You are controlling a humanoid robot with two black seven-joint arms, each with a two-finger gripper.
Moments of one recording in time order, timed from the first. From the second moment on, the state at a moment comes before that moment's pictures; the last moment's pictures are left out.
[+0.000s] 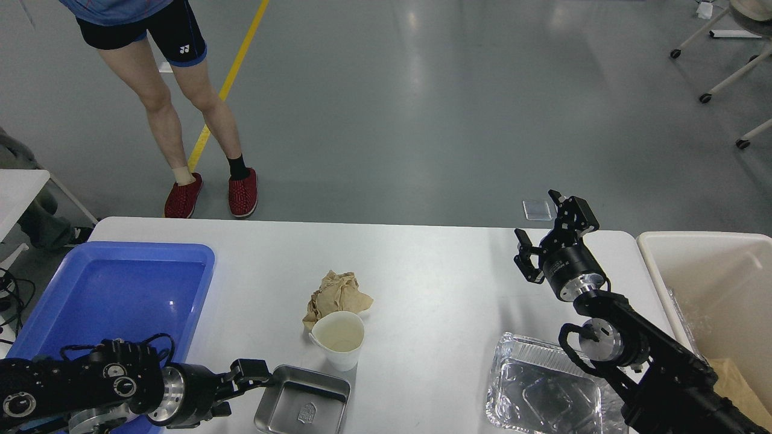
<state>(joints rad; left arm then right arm) -0.78 0.67 0.18 -1.47 0.57 -0.08 0.25 0.40 -0.22 0.93 0.99 -0.25 0.02 0.35</state>
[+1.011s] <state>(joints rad) -0.74 0.60 0.18 -1.45 0.61 -0.06 0.32 0.40 -0.22 0.93 0.99 -0.25 0.02 0.35</state>
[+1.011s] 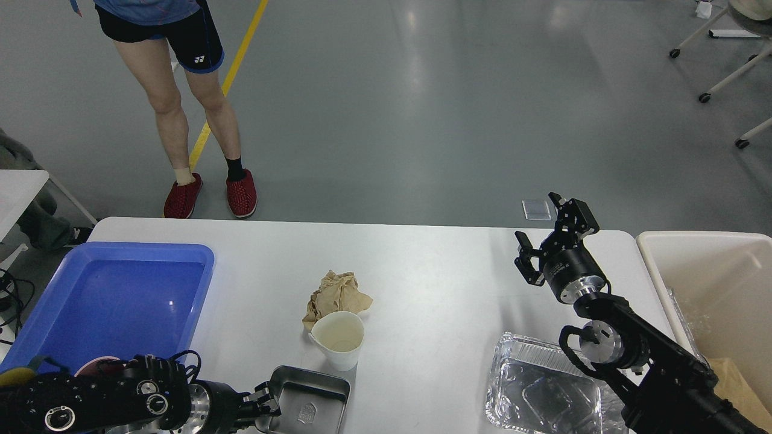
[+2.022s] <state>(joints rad) -0.77 0.87 0.15 -1.69 0.60 -0.08 0.42 0.41 -0.22 0.92 0.99 -0.25 0.02 0.35</state>
